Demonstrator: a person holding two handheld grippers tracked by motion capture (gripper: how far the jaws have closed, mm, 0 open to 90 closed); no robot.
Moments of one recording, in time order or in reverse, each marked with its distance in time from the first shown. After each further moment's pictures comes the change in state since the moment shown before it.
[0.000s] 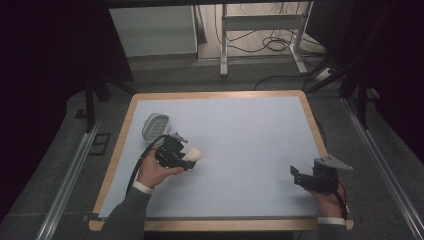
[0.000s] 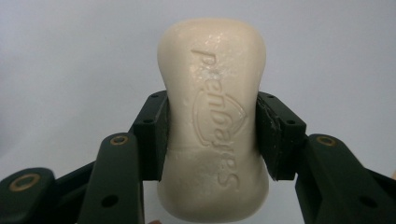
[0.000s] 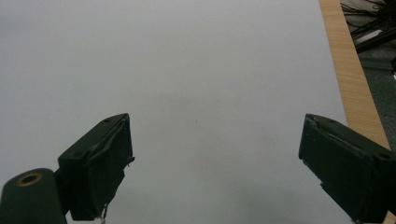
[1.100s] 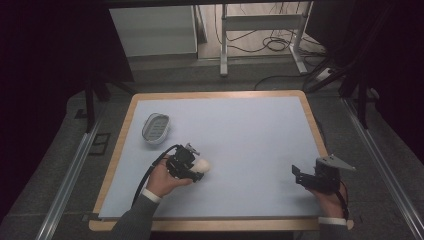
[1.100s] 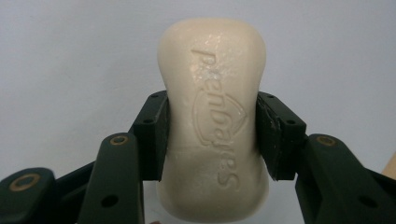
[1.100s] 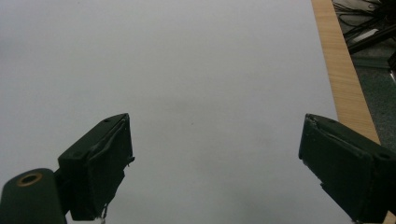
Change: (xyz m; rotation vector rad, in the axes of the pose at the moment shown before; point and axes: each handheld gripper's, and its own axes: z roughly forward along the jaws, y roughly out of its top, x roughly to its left) left arm -0.029 -0.007 0.025 0.081 -0.005 0.060; right arm -0.002 0.002 -0.004 -0.008 -0.006 0.013
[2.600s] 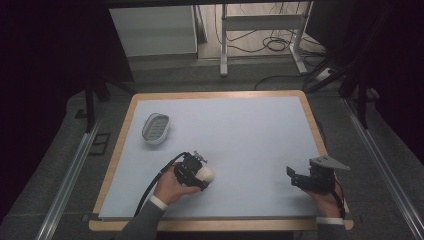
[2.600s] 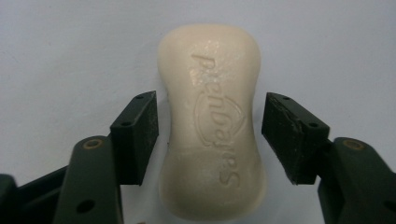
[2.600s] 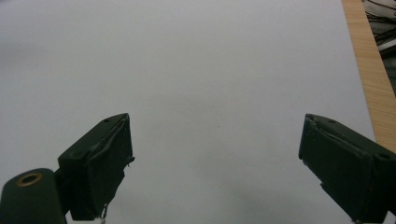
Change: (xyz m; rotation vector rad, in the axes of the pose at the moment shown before) left arm -0.024 -0.002 0.028 0.087 0.034 0.013; right arm 0.009 0.000 0.004 0.000 0.058 -0.044
